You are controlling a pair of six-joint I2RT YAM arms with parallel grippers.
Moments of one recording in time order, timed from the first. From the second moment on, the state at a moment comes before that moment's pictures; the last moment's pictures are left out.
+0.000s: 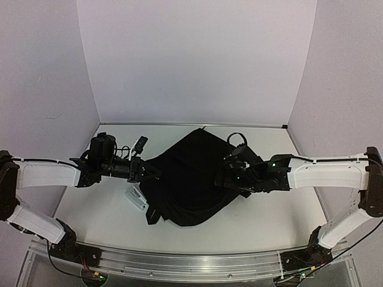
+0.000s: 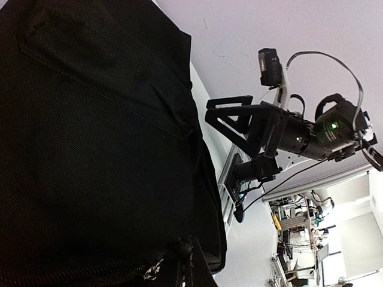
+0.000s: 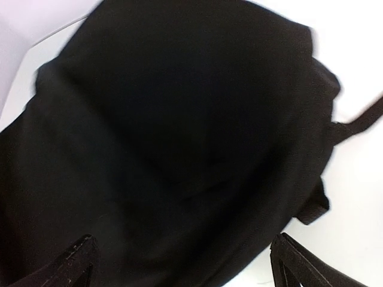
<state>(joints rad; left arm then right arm) -0.58 1.33 0.64 0.29 0.81 -0.69 1.01 1.49 0.99 -0.41 0.47 0.94</state>
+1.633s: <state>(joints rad) -0.91 1.45 0.98 0.04 0.34 -0.63 0.79 1.35 1.02 -0.23 -0.06 0.44</state>
